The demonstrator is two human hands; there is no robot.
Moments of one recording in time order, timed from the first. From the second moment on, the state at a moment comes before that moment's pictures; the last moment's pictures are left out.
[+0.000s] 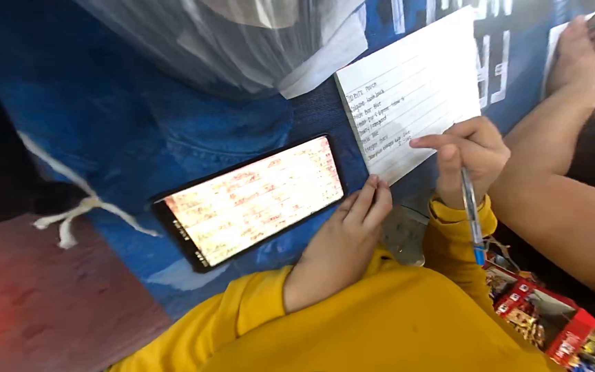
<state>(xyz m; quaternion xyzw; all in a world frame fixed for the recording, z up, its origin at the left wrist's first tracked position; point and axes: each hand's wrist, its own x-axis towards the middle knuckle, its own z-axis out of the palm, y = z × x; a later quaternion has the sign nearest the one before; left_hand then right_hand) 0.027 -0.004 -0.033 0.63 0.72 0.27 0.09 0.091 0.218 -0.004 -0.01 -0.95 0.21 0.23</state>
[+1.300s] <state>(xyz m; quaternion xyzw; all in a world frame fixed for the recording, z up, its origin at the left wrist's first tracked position) 0.025 -0.001 -0.034 0.63 0.74 0.24 0.06 0.038 0.207 -0.010 -0.09 -0.76 0.61 0.19</state>
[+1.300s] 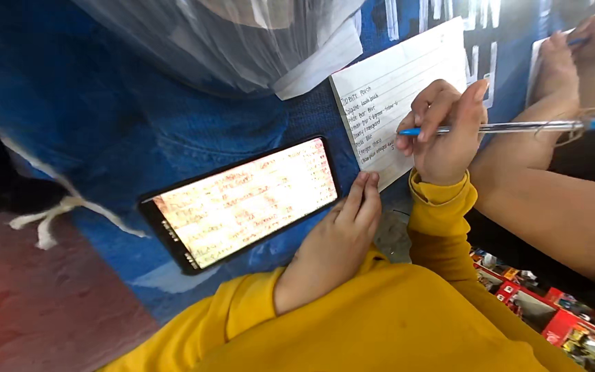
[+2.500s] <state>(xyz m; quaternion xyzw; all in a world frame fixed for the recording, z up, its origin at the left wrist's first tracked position) 0.027 -0.002 -0.032 0.61 0.74 0.29 0.07 0.040 0.165 -0.025 -0.12 -0.82 0.49 0.25</state>
